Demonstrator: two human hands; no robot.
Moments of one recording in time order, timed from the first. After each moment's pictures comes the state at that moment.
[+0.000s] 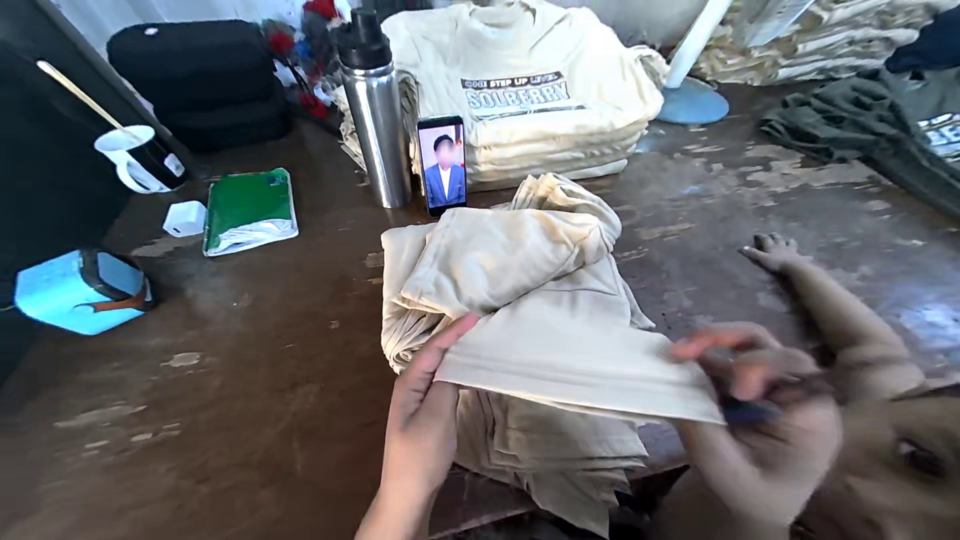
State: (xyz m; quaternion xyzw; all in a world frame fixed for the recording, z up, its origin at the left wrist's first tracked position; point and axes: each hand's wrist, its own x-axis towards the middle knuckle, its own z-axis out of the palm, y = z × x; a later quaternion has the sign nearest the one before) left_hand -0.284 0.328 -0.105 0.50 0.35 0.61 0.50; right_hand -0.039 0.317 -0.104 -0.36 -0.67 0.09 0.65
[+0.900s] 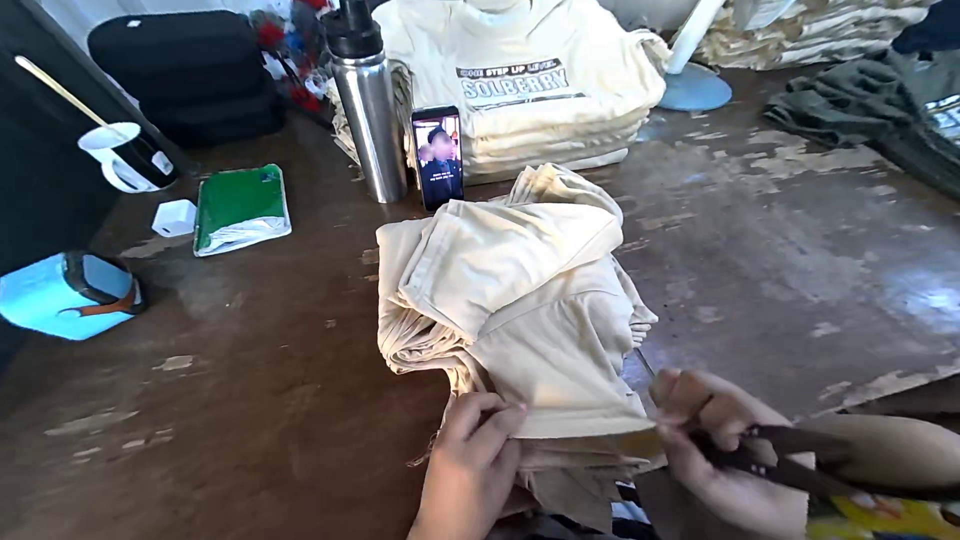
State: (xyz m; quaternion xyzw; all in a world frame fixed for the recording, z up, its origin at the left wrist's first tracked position) left_hand -0.268 0.294 -0.171 0.74 0.41 0.51 0.15; right_hand -0.024 0.296 -0.135 -0.32 -0.71 0.21 0.59
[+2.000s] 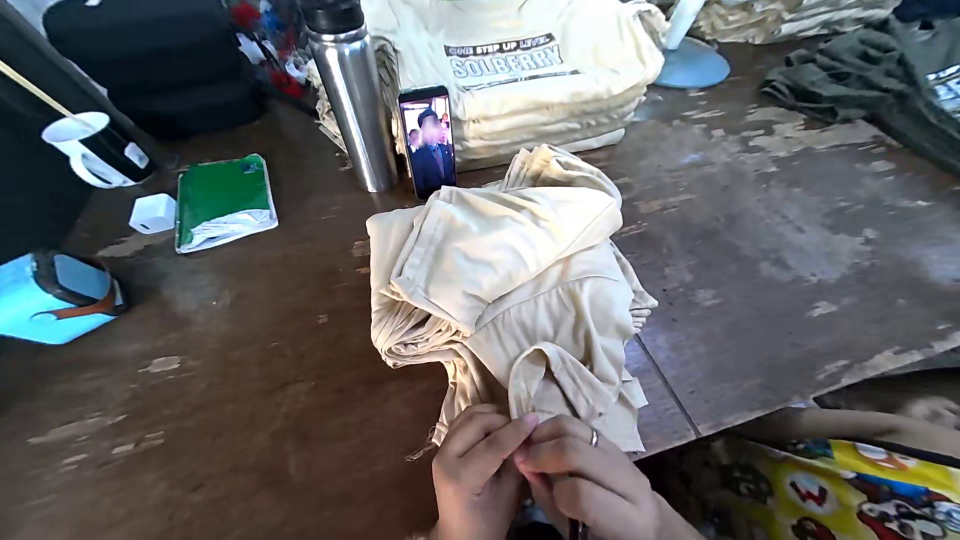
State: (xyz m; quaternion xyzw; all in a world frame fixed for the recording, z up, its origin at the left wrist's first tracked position) left_hand -0.255 0.281 -0.184 0.65 0.37 0.62 0.23; right_hand -0.106 0.281 -0.160 -0.22 -0.81 0.11 0.54
